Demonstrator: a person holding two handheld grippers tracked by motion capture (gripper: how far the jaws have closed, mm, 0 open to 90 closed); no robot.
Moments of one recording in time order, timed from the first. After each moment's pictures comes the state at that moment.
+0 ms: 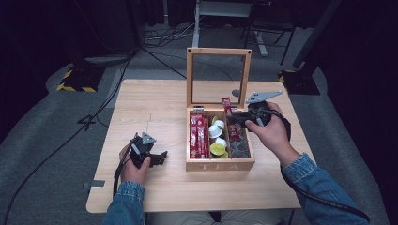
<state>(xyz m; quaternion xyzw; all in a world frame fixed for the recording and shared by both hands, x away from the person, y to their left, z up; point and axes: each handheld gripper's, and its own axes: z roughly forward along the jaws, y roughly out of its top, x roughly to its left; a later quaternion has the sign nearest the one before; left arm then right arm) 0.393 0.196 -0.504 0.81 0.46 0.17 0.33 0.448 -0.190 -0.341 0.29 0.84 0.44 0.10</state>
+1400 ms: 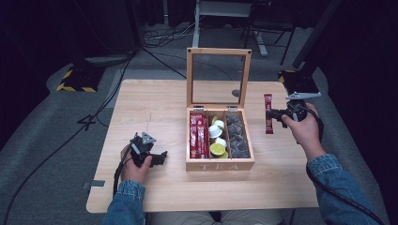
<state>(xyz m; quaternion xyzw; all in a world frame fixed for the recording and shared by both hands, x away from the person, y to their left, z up) 0.394 0.196 -0.504 0.80 0.47 0.18 0.32 0.488 -0.318 -0.379 0.42 0.80 0.41 0.14</state>
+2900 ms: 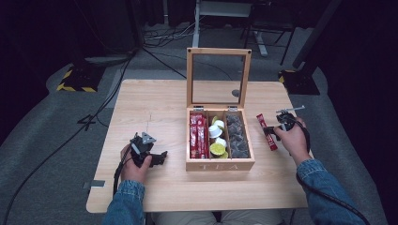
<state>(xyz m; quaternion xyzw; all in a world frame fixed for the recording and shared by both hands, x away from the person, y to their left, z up) 0.394 0.196 -0.504 0.80 0.47 0.17 0.32 0.504 -0.324 -0.463 0.53 0.79 0.30 0.09</state>
